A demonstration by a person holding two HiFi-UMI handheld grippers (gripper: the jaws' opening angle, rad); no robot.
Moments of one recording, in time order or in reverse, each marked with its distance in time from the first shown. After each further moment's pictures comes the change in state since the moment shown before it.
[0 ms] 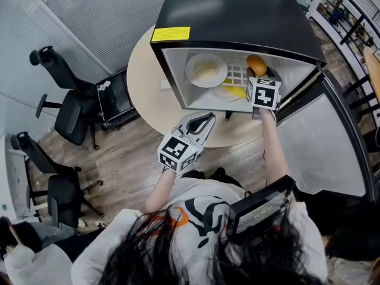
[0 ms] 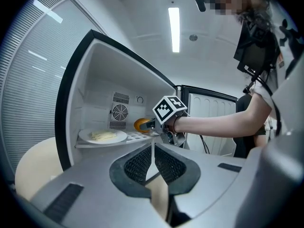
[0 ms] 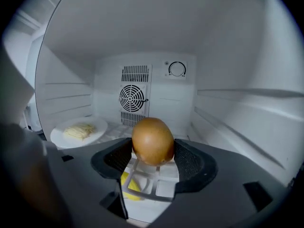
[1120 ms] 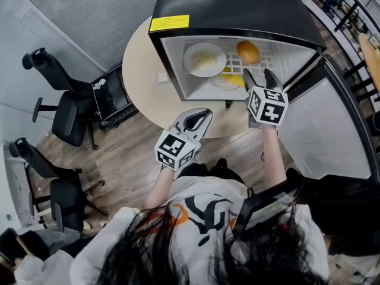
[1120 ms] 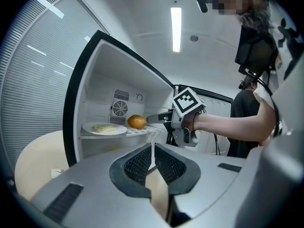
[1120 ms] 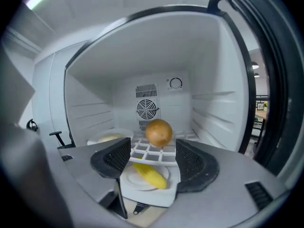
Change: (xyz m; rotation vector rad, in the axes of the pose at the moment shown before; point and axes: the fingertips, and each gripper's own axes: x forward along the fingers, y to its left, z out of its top) left arm -0.021 -0.003 -0.015 -0.023 0.019 -0.031; right arm -0.076 0.030 -0.008 0.135 -0.109 0.095
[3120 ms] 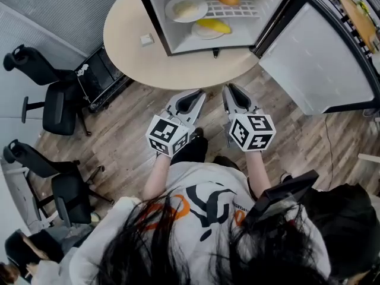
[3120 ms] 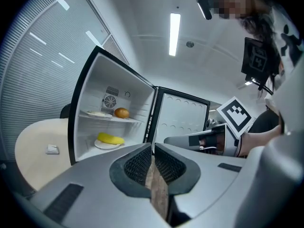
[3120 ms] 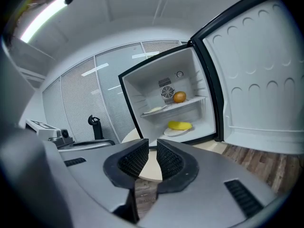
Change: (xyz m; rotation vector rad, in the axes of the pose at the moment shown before) left arm -0.085 -0.088 -0.038 -0.064 -0.005 -0.101; right arm -0.204 0.125 -0.128 0.222 0.034 0.140
